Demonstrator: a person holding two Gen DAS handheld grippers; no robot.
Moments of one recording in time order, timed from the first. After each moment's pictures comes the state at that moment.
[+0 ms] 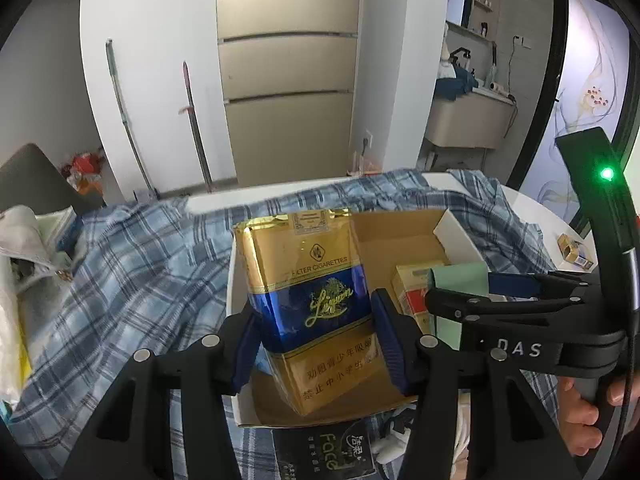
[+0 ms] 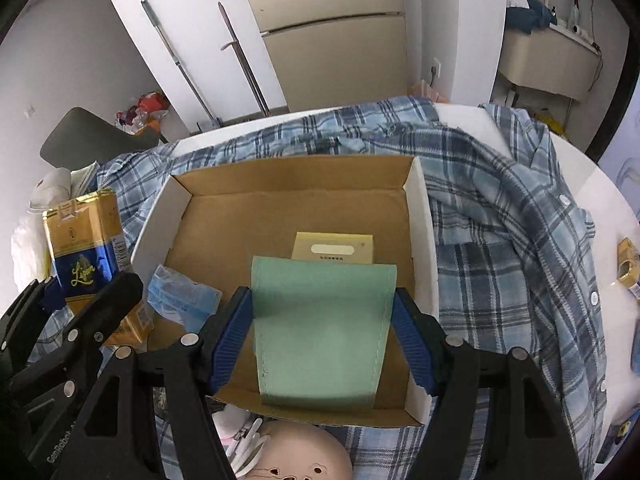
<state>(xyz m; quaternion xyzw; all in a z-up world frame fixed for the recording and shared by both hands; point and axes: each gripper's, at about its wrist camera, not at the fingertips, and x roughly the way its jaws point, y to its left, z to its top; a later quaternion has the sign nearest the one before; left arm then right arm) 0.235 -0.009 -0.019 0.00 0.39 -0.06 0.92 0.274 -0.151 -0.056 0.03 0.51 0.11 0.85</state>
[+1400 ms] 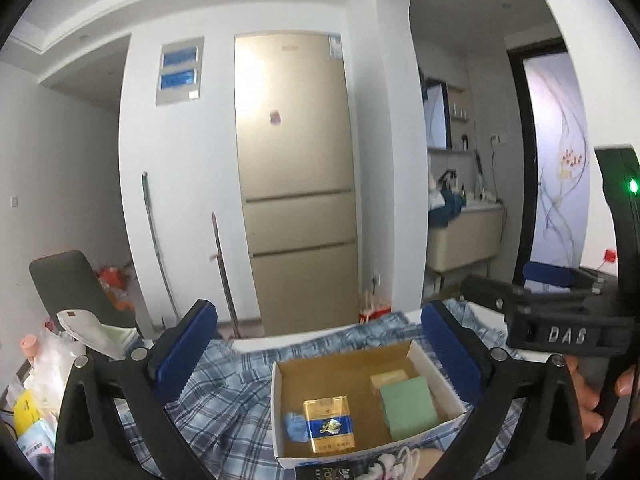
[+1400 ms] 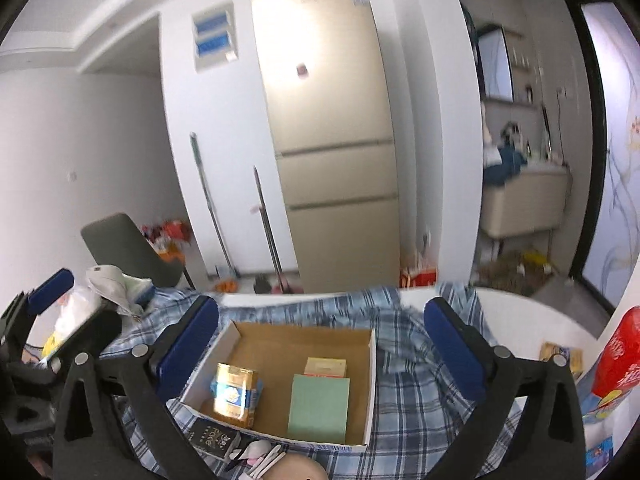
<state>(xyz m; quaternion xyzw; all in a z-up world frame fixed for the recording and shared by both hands) 0.099 -0.021 0.106 0.03 0.11 -0.04 0.99 0.157 -0.188 0.087 0.03 0.20 0.12 0.97</state>
